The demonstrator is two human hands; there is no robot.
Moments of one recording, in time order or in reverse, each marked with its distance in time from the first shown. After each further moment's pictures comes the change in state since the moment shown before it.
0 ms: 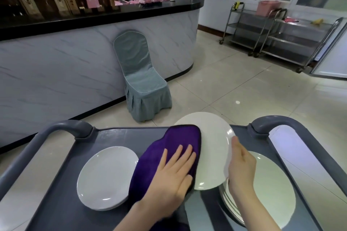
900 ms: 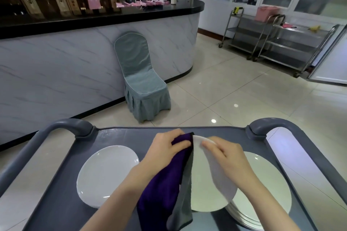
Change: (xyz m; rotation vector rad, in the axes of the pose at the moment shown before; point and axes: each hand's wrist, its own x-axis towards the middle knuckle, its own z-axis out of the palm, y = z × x) left_hand 0.047 -0.012 -0.067 -0.642 0.230 -0.174; right_hand -0.002 -0.039 -0.005 -0.653 -0.643 -0.502
